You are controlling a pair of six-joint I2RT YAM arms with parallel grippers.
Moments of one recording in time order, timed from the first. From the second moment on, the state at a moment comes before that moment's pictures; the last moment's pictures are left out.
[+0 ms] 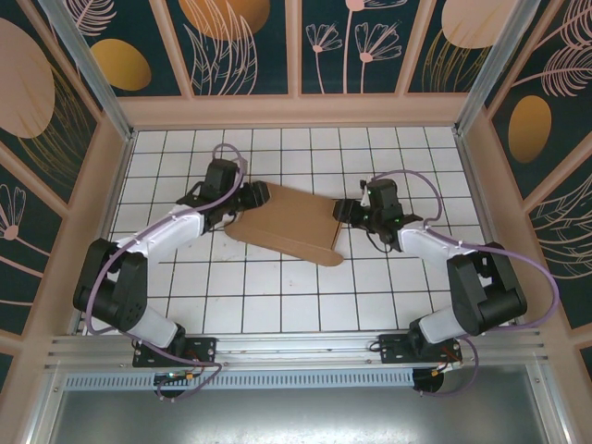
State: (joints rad) left arm -0.41 1.54 1.00 -0.15 0.17 -0.59; right arm 0.39 1.46 0.72 0.01 -0.22 0.58
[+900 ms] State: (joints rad) left arm -0.24 1.88 1.10 -0.04 0.30 -0.39; right arm 0.38 1.43 0.62 0.11 -0.28 0.59
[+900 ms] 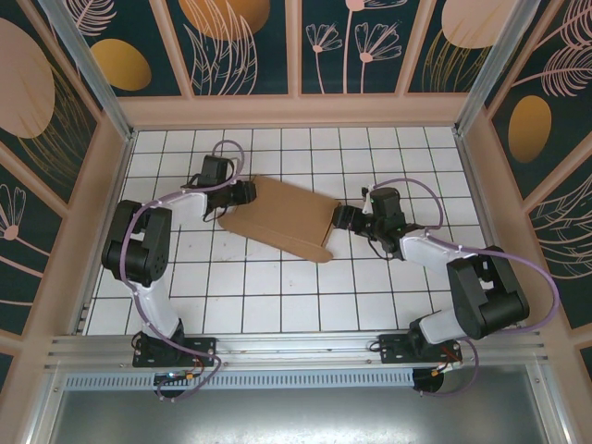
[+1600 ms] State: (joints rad) left arm -0.08 2.01 1.09 0.15 0.73 -0.48; right arm 0.30 1.59 0.57 0.37 -0.59 0.78
